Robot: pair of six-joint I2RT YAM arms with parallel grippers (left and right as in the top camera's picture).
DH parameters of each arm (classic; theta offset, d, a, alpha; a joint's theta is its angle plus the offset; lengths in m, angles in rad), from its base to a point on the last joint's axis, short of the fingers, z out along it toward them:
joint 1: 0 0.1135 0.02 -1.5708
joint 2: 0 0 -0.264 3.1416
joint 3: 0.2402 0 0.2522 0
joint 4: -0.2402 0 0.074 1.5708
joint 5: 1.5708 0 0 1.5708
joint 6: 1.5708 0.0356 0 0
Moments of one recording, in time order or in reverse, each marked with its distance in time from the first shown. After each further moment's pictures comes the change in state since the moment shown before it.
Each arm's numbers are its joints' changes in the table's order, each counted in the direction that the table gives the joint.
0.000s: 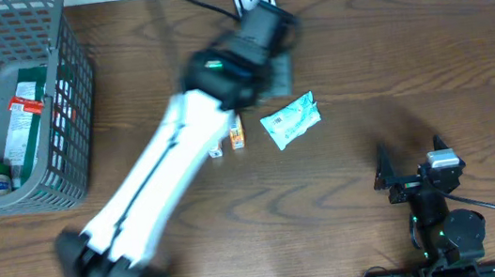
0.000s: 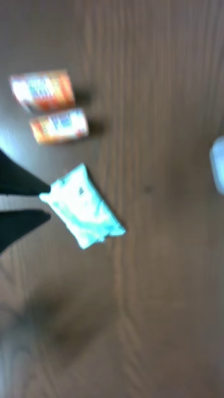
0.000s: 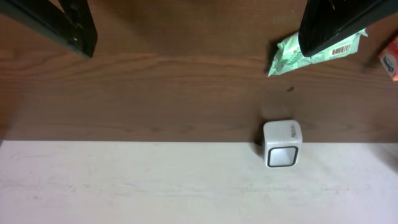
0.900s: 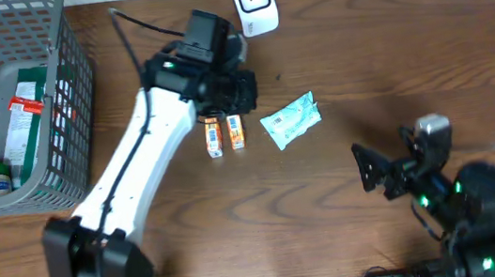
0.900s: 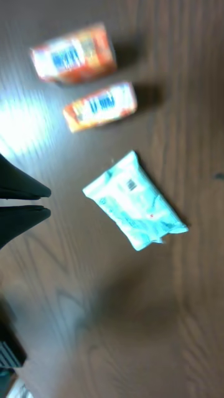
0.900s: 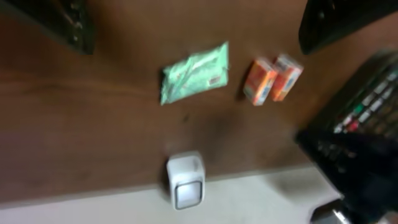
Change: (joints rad) left arm 0.149 0.026 -0.252 0.102 0.406 0.123; right arm 0.000 0.490 0.478 -0.290 -0.384 0.193
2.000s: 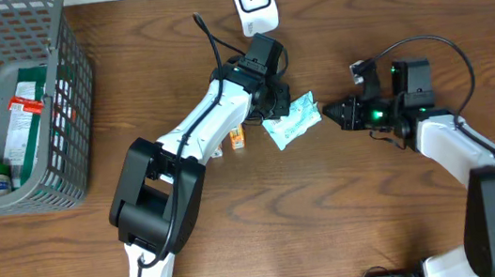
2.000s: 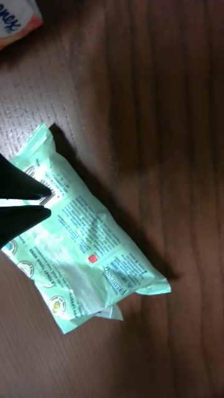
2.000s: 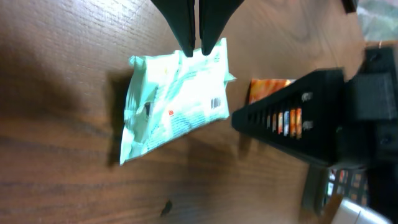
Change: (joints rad) left arm -0.109 0.342 -0.012 0.300 -0.139 -0.046; right arm -0.025 1.165 0.334 0.293 -0.380 0.039
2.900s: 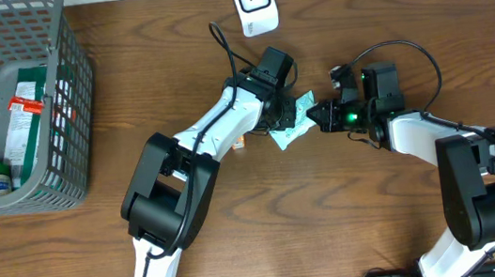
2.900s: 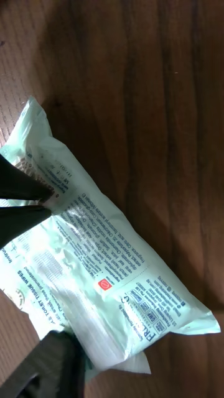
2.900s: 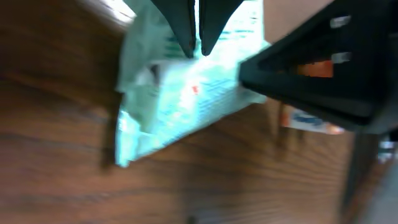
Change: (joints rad) left arm -0.044 0.053 -0.034 0.027 -0.023 0.000; right arm 0.103 0.162 0.003 0.160 0.144 0.061
